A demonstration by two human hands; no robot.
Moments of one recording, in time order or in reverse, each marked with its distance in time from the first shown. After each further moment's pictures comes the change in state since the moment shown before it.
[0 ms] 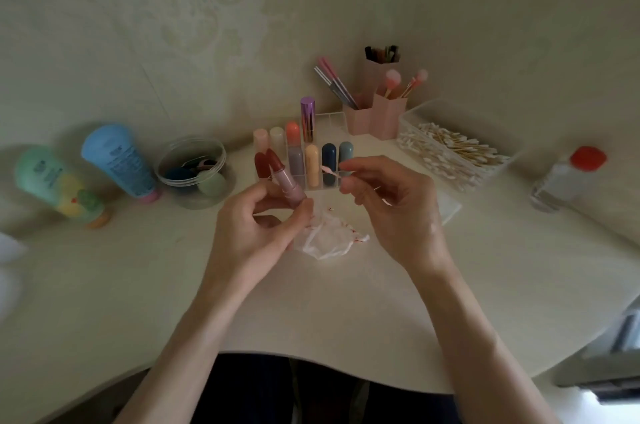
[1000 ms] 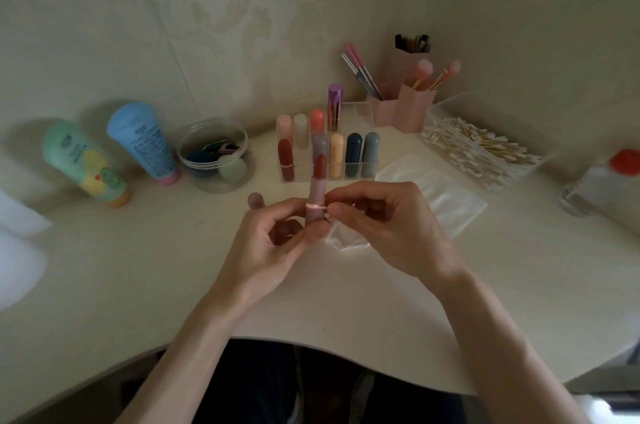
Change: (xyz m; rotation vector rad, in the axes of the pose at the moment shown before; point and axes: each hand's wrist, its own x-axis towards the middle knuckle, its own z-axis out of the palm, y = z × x) left_hand -0.018 -0.024 -0.017 -0.169 -0.245 0.090; right_hand -0.009 0.006 0.015 0.047 -0.371 0.105
